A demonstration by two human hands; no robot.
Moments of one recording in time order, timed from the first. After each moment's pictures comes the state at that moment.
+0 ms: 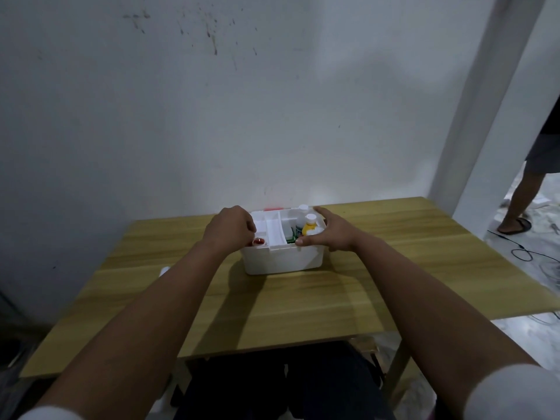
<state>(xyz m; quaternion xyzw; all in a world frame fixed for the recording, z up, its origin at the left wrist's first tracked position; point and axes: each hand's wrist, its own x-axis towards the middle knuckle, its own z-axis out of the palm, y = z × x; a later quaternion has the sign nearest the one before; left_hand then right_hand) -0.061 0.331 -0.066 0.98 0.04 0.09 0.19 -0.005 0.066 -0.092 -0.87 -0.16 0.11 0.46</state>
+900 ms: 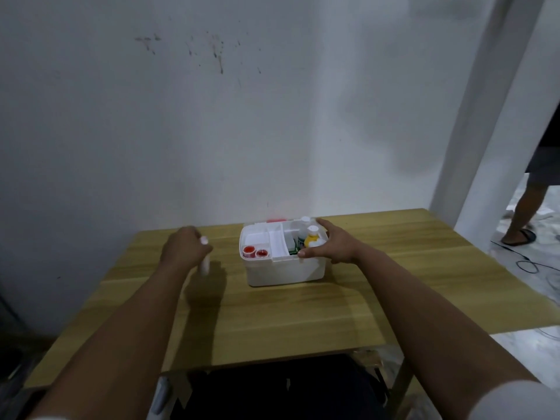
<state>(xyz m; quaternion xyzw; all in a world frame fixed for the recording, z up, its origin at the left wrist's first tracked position) -0.076 0.416 -0.086 0.93 0.21 0.14 0.25 -0.002 0.067 -0.097 -0.86 -0.15 0.12 0.48</state>
